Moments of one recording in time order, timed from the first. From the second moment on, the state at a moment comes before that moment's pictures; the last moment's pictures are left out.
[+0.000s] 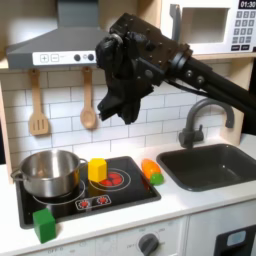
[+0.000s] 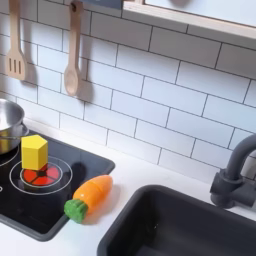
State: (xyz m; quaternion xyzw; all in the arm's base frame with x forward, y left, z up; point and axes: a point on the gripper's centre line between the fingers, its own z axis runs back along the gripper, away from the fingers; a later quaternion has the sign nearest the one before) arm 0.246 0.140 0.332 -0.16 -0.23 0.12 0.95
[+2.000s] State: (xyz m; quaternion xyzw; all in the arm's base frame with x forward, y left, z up) arm 0.153 0.126 0.323 -0.19 -0.18 -0.01 0.96
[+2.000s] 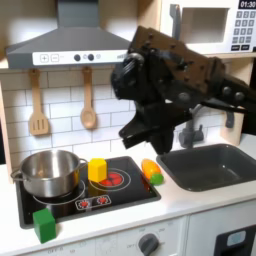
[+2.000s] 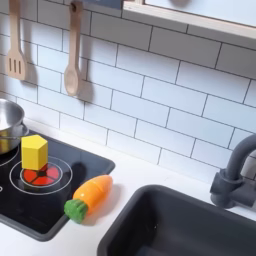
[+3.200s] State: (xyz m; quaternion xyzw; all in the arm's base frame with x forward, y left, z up) arm 0.161 0.122 0.325 -0.16 -0.22 0.00 0.96
